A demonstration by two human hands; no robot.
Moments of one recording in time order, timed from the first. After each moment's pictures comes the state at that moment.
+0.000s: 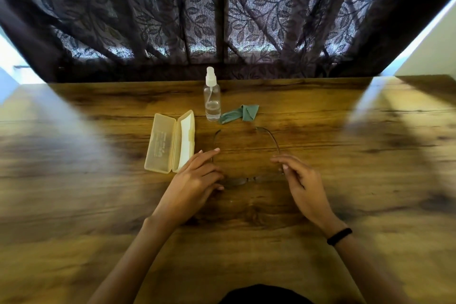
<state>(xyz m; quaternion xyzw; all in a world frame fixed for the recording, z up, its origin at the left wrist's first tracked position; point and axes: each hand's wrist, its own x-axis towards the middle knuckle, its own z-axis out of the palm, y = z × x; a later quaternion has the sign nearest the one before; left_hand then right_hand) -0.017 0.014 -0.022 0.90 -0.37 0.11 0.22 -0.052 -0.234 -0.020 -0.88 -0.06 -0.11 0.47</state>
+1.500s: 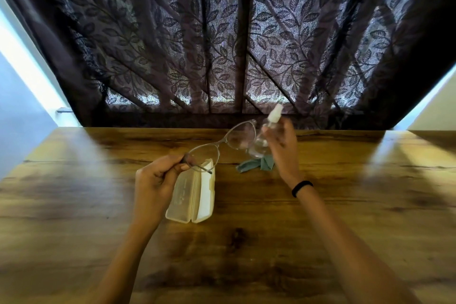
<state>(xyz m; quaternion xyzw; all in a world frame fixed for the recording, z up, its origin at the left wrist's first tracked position) 0.029 0.065 0.057 0.81 -0.18 0.28 0.49 0.107 -0.174 0.036 -0.72 -0.04 -0.22 0.66</state>
